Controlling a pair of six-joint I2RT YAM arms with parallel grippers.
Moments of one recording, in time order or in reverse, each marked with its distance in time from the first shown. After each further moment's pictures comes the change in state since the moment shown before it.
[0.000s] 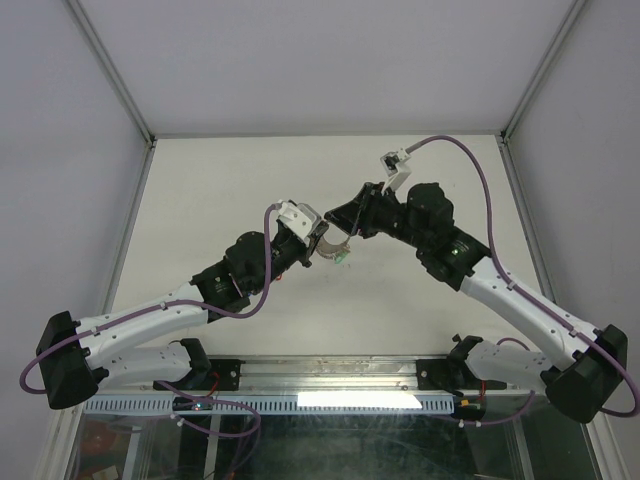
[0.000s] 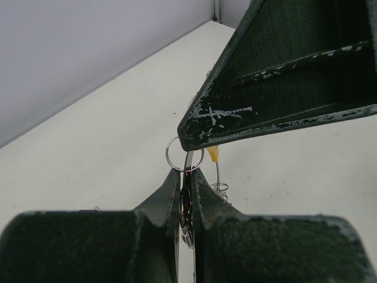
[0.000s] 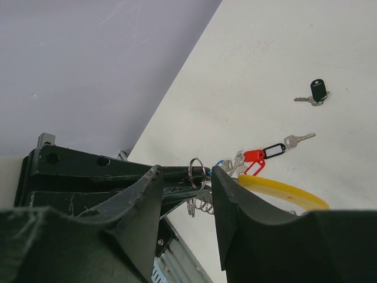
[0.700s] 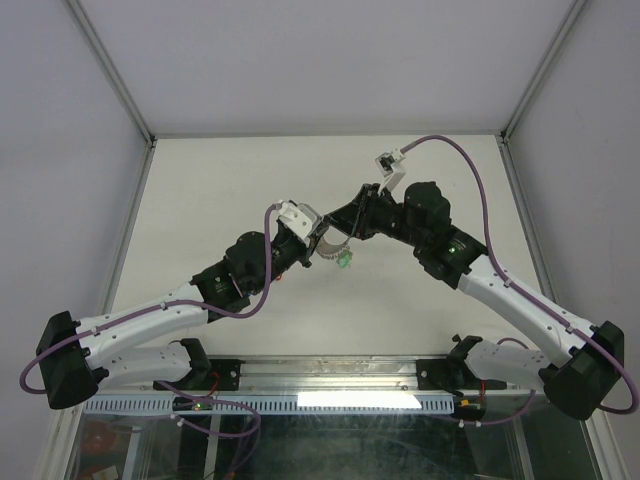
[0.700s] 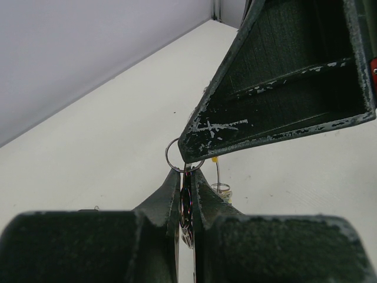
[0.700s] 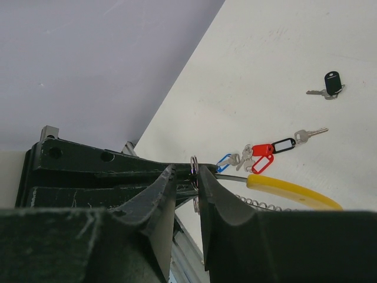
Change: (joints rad) left arm 0.000 0.000 0.000 -0.003 0.000 0.000; right arm -0.001 0.024 0.003 0.006 -0.056 0.010
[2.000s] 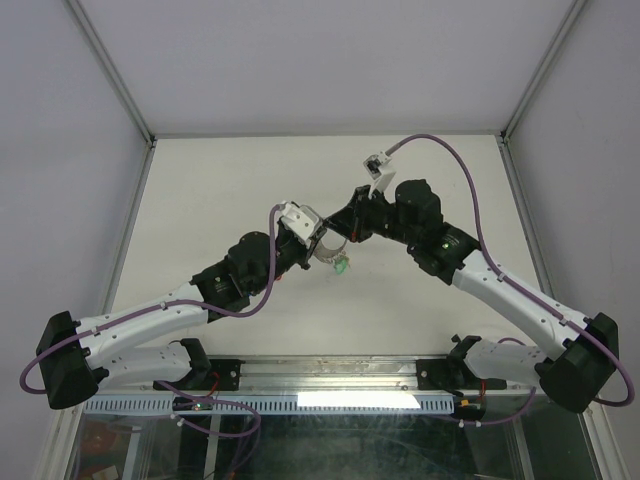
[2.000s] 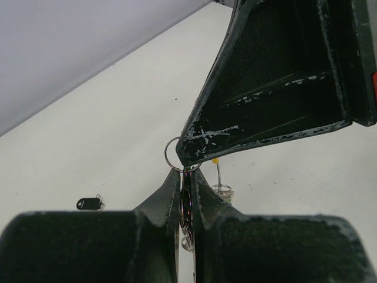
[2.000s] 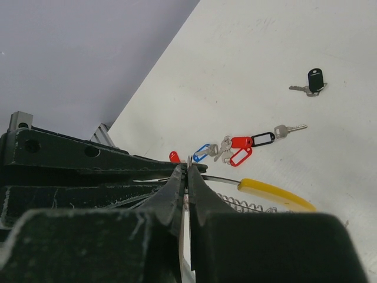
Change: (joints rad) left arm 0.000 0.000 0.000 -0.051 -0.003 0.000; right arm 0.014 0.045 0.028 -0.056 -0.004 -0.127
